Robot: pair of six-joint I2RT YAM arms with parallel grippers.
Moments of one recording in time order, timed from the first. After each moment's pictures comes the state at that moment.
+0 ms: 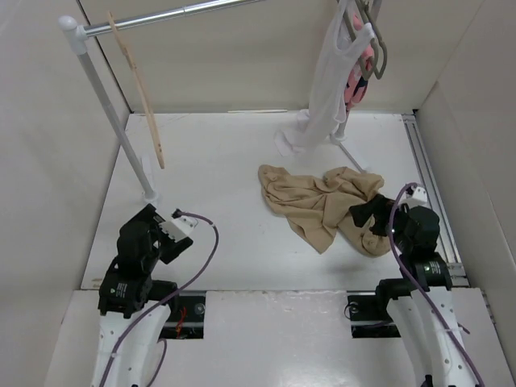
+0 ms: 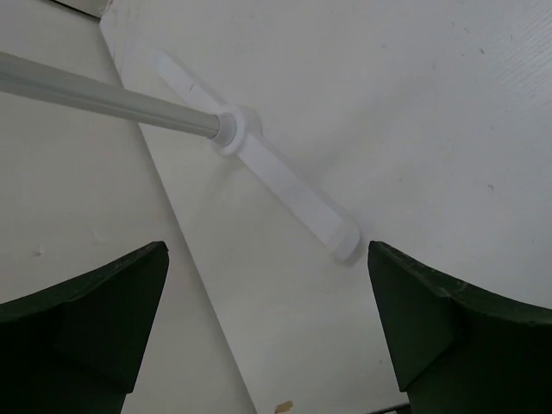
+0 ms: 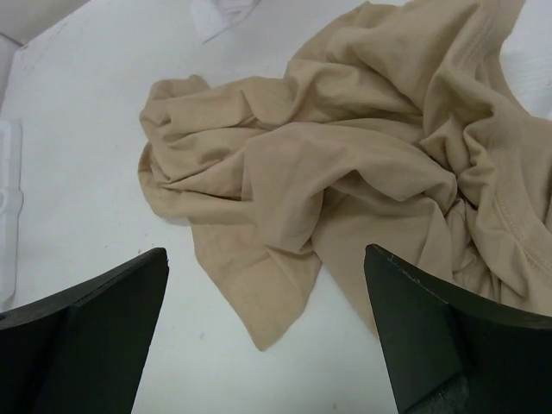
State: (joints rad) left arm -0.13 0.30 0.61 -0.87 -0.02 0.80; right arm 0.02 0.40 0.48 -0.45 -0.21 0.49
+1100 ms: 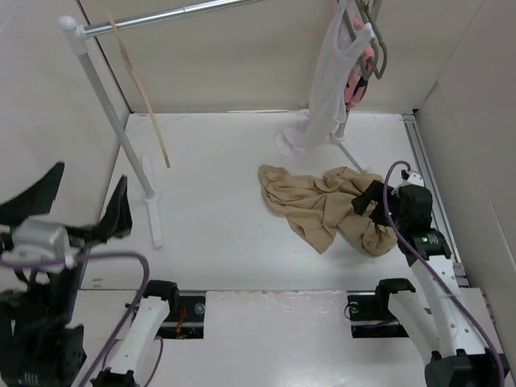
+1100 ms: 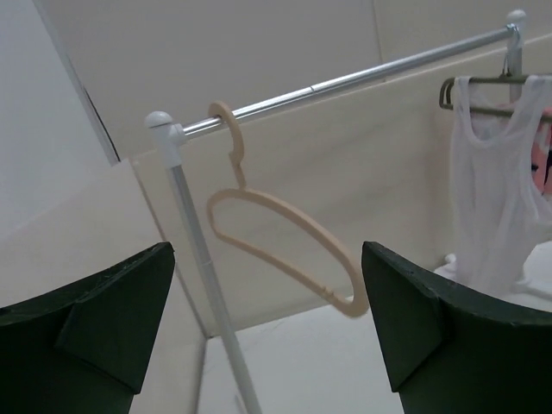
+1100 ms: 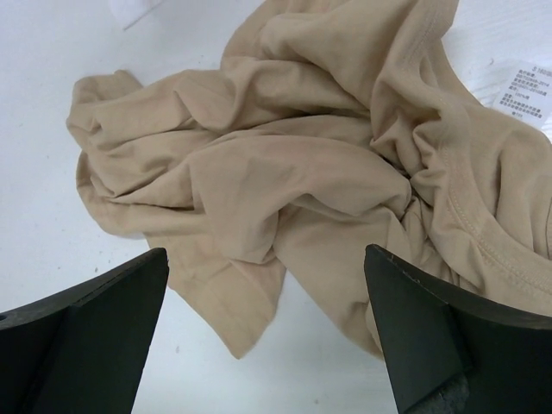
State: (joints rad) left arm -0.13 0.47 1.58 -0.62 0.13 0.23; right arm 0.04 0.68 0.61 -0.47 -0.10 0.46
